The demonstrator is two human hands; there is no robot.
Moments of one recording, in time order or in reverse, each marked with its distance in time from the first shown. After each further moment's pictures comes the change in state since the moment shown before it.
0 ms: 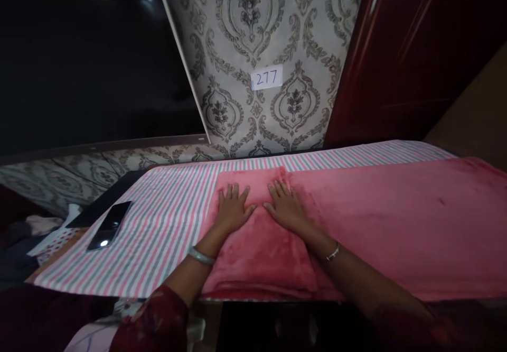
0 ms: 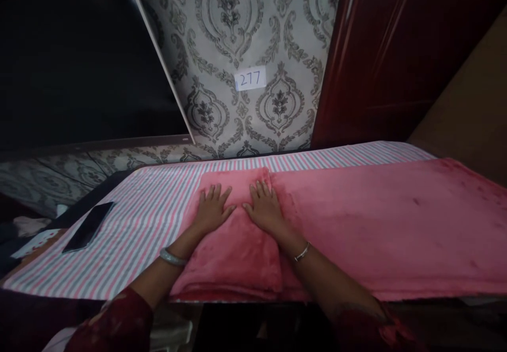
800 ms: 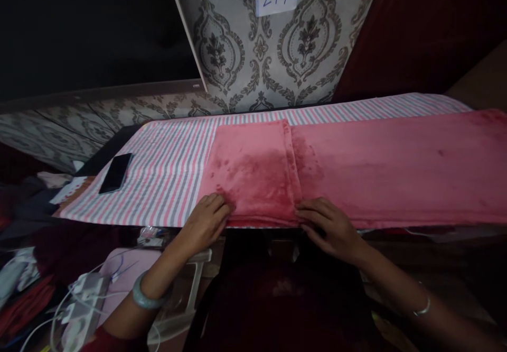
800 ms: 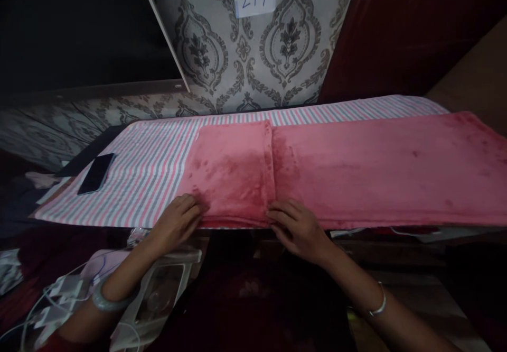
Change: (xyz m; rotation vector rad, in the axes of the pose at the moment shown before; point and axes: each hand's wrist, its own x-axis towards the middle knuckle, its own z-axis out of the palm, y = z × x) left_hand -0.170 -0.011 -0.053 -0.259 0.114 0.450; right_hand -0.196 0.038 -0.021 0.417 0.348 -0.529
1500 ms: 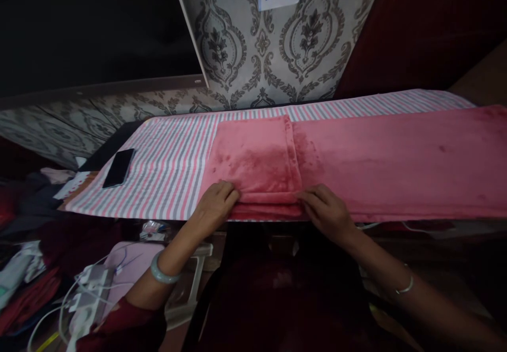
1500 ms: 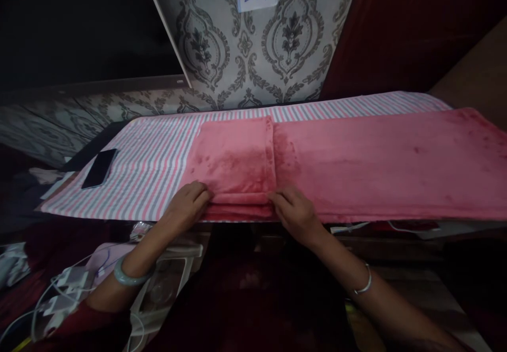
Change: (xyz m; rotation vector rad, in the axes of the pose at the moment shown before) left_hand 0.021 -0.004 0.015 0.189 0.057 0.072; right_hand 0.014 0.004 0.009 -0.140 0.062 0.101
